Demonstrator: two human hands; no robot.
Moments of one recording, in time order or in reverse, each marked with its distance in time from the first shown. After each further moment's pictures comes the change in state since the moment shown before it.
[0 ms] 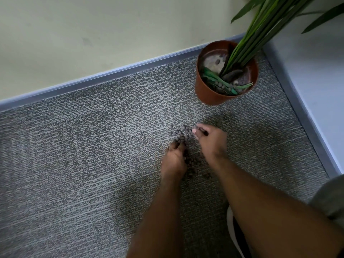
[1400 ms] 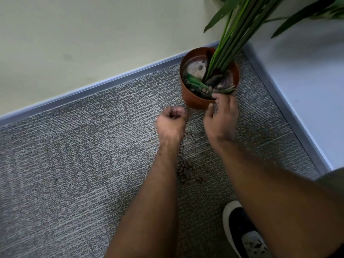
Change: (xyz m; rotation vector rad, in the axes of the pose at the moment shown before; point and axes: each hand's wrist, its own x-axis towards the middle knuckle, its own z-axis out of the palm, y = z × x) left_hand 0.059 0.103 -0.083 -0.950 0.194 -0.243; right_hand 0.049 -0.018 -0.054 -0.235 0.518 -0.270
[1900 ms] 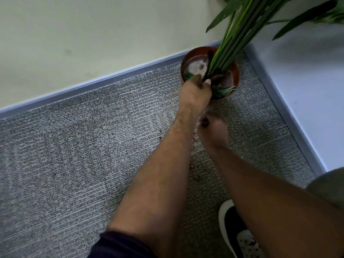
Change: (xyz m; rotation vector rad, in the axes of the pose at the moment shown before) left_hand 0.006 0.069 0.046 0.326 -0.173 0.268; right_hand -0.024 -0.007 -0.006 0.016 -0.398 0.207
